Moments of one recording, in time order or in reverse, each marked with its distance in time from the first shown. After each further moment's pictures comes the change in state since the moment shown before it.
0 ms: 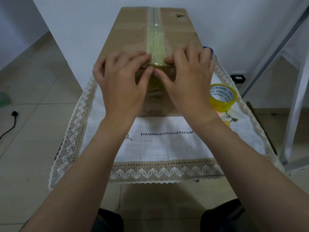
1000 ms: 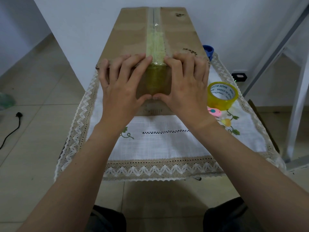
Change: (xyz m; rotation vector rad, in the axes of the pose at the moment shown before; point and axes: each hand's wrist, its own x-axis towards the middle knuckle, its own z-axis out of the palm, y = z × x) left_hand -0.019 -0.042 0.009 0.190 -0.125 0.258; right_hand -0.023 0.014 0.012 -0.054 -0.052 -0.115
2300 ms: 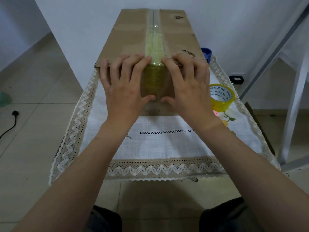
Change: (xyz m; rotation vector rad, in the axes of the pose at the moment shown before) left_hand 0.002 0.017 0.009 0.042 0.055 -0.087; right_hand -0.003 0.015 -0.013 -0.025 -0.115 -0.076
